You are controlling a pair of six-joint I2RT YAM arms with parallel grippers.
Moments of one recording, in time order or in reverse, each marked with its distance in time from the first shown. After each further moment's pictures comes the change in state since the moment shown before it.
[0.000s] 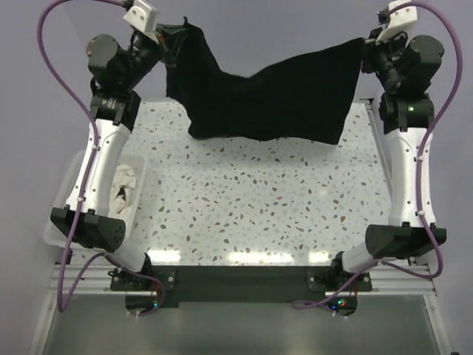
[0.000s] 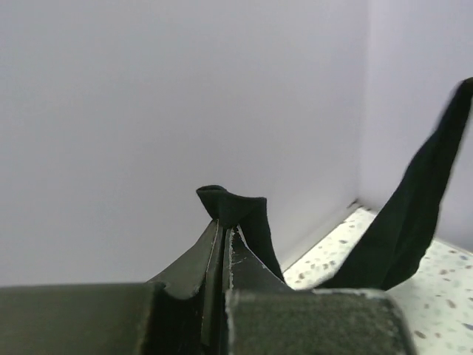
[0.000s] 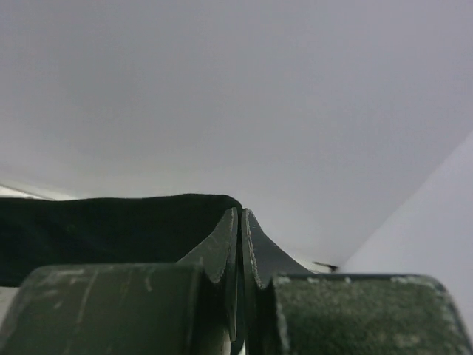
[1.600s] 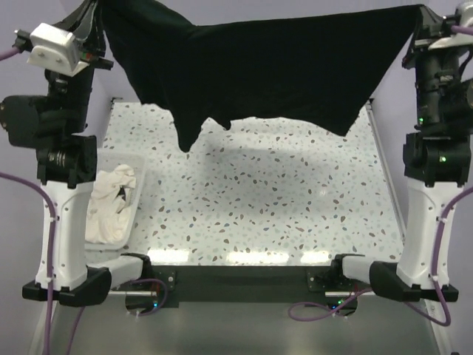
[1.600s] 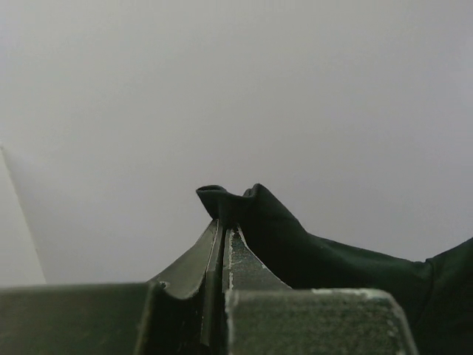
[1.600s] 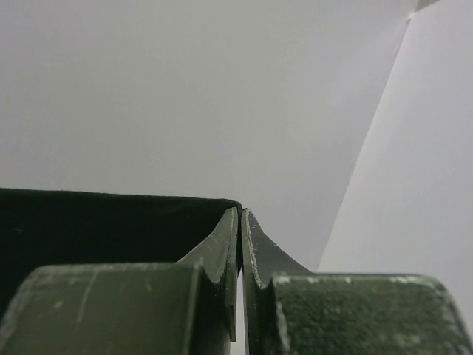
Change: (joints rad) left arm 0.006 -0.346 -0.074 0.172 -0.301 0.212; right arm 0.042 -0.228 0.054 0.173 0.132 -0.005
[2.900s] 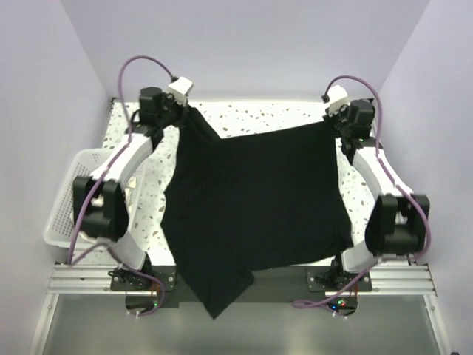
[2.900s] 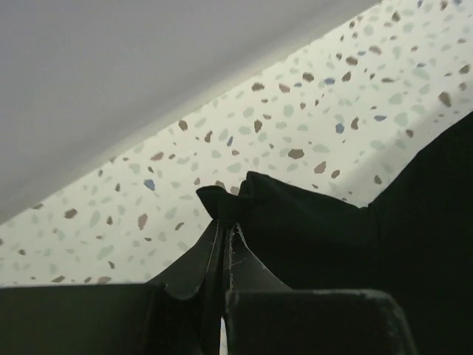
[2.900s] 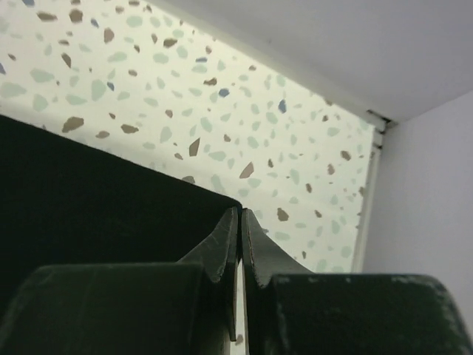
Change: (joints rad) left arm -0.019 0.341 -0.547 -0.229 0.096 0.074; right arm 0.000 0.165 -0.855 0.116 -0.081 -0.231
